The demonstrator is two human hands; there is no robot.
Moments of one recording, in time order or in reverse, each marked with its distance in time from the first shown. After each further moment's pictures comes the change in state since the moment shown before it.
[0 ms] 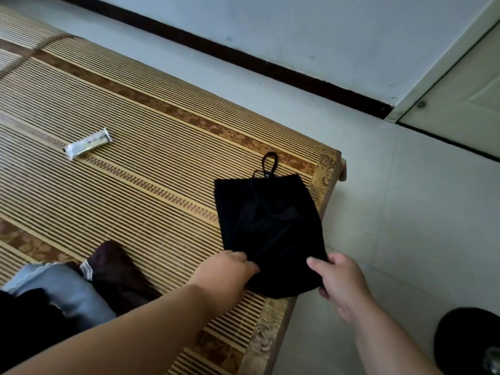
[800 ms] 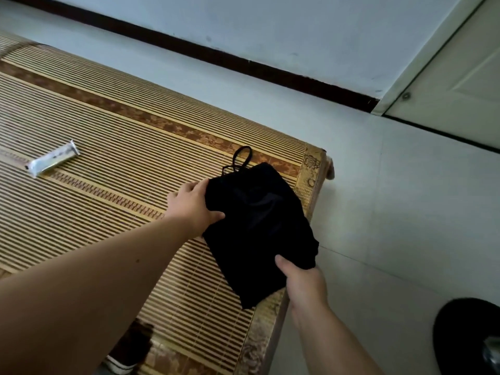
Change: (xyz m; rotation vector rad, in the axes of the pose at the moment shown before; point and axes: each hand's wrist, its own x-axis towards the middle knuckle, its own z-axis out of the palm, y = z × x) left_hand 0.091 -0.055 -0.073 -0.280 0.142 -0.540; right_hand 0.006 0.003 0.046 0.481 0.064 0.130
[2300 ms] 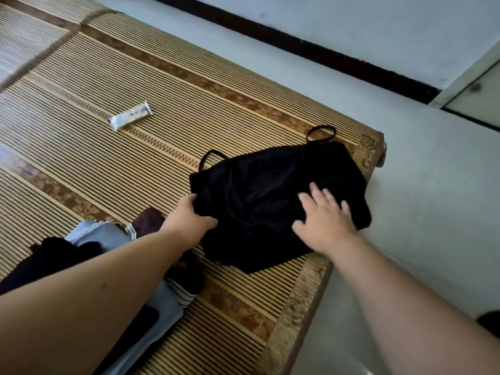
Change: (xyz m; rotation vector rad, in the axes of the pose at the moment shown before) left_hand -0.088 -0.118 0.015 -0.556 -0.043 -0.369; right_hand 0.013 -0.032 0.042 -1.721 -0.260 -0.784
